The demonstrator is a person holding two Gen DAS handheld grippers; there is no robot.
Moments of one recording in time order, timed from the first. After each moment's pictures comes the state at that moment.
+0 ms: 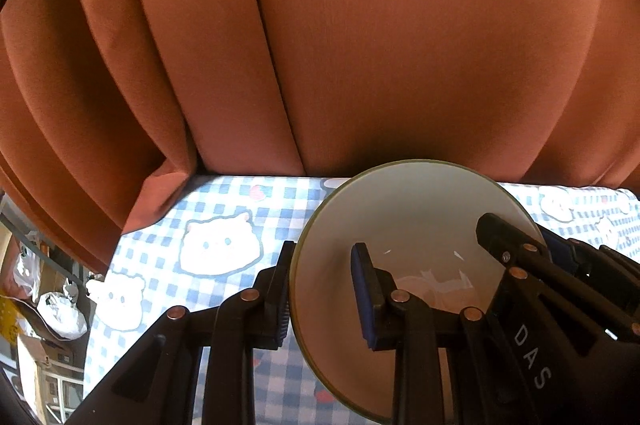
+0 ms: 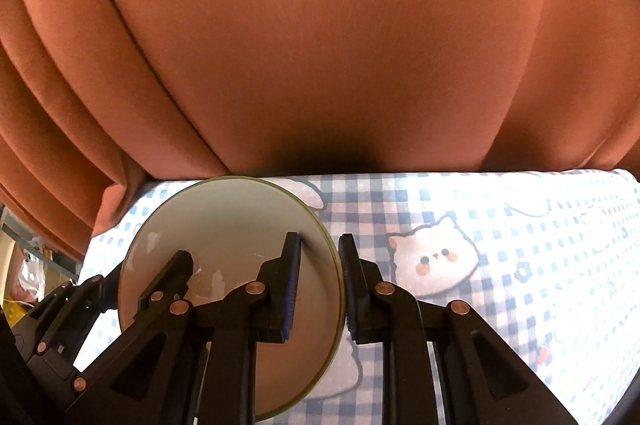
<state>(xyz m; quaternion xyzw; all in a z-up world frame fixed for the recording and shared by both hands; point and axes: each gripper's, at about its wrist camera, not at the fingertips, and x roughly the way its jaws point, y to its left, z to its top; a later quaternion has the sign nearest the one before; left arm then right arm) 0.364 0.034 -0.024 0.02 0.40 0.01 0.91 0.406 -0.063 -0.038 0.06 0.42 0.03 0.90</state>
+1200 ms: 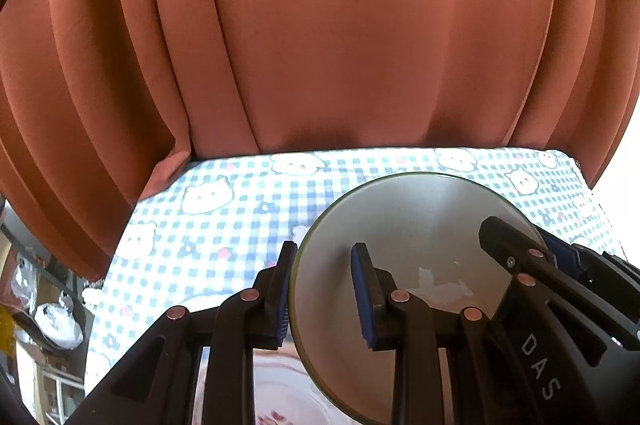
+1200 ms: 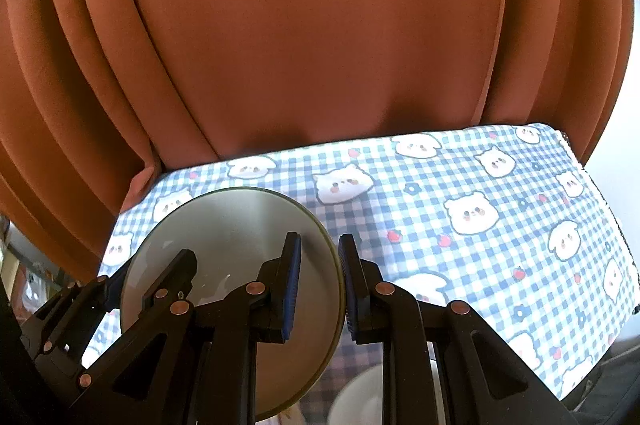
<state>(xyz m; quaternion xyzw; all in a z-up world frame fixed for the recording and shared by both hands) 0.198 -0.007 0.005 0.04 0.37 -0.04 0.93 0.192 -0.121 0.024 0.09 0.37 -0.03 0.92</state>
